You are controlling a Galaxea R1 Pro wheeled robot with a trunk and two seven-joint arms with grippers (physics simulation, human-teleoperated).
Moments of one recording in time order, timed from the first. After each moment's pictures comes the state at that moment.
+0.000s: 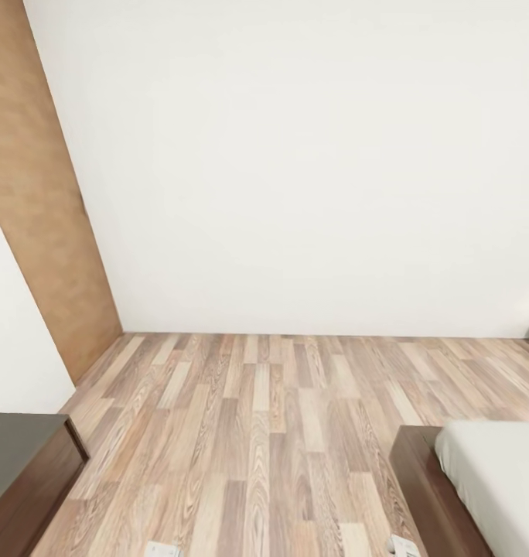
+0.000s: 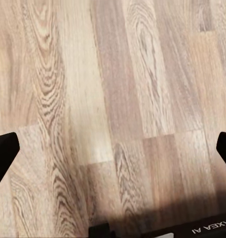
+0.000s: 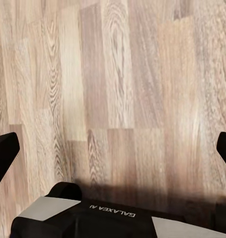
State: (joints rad) left arm -0.44 0.06 0.10 -0.02 -0.20 -0.13 -0.23; right arm -0.52 -0.15 0.14 0.08 -0.39 0.08 0.61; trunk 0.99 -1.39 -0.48
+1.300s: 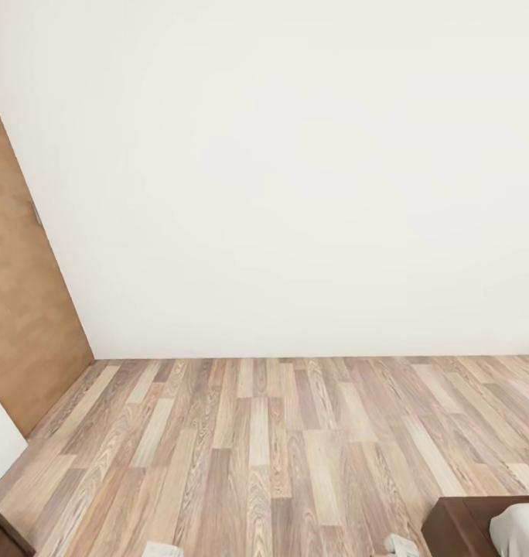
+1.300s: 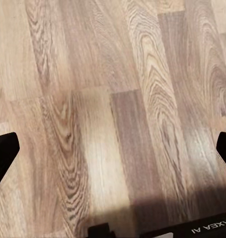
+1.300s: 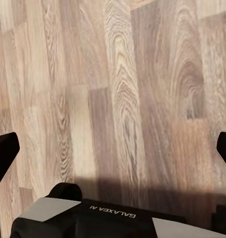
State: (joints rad) left arm -0.44 0.06 0.10 -0.02 -0.20 -0.13 -0.23; right arm -0.52 -0.15 0.14 0.08 -0.39 0.07 0.61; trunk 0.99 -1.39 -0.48
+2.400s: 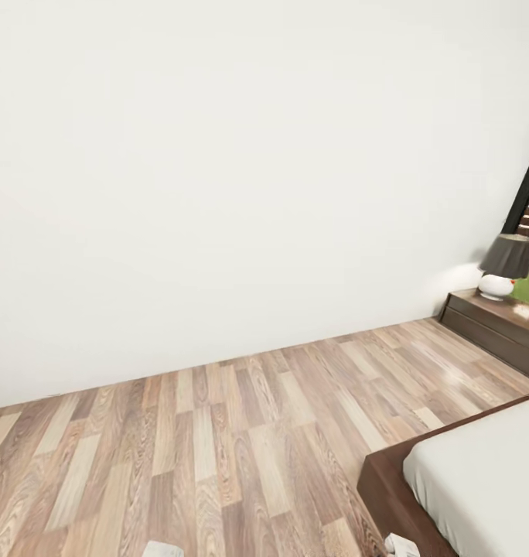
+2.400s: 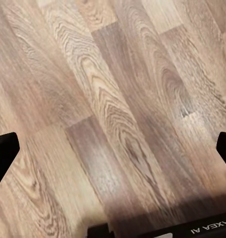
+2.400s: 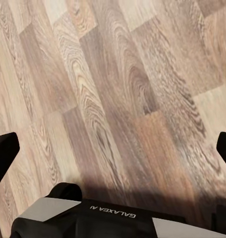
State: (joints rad) left arm -0.44 0.05 0.10 -0.02 -0.20 -0.13 -0.23; right arm -0.52 -0.15 0.14 0.08 -0.39 0.07 0.61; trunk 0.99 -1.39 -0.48
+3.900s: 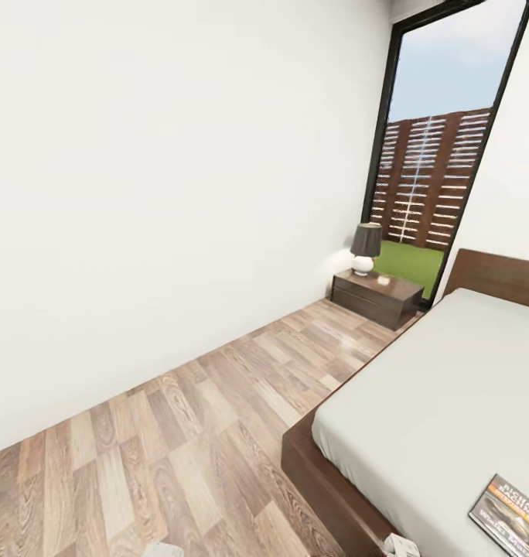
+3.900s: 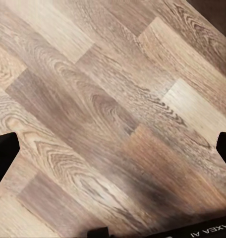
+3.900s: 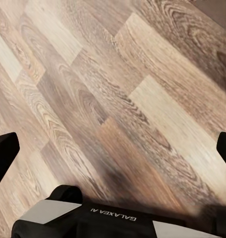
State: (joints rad) left arm -0.44 0.05 0.10 -0.02 -0.20 -0.13 -0.23; right arm -0.52 -0.15 0.14 0.08 -0.39 0.07 0.61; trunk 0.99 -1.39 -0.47
